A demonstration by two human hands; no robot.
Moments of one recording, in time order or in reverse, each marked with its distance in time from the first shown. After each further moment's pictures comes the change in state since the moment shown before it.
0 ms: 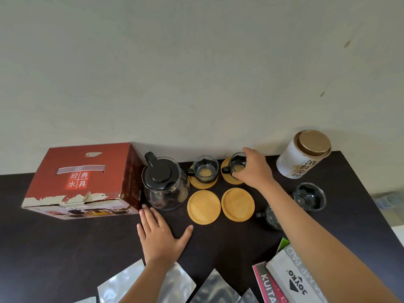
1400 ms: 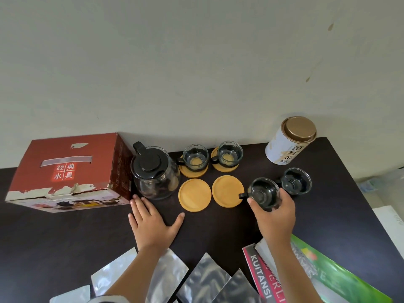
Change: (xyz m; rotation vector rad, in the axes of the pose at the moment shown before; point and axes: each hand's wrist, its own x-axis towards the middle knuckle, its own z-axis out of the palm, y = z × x) left_hand 0.000 0.001 0.000 -0.032 0.000 -0.002; right_hand -0.144 0.063 0.037 0.576 0.471 0.410
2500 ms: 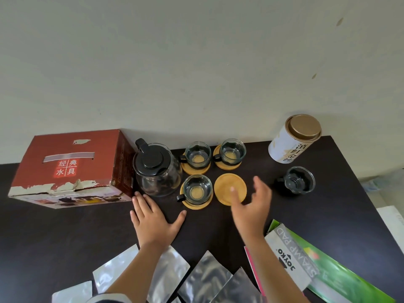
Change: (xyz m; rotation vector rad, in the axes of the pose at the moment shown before) left_hand 0.001 -0.001 0.001 0.009 -0.006 0.001; right_hand -0.019 -0.014 0.056 0.064 0.063 -0.290
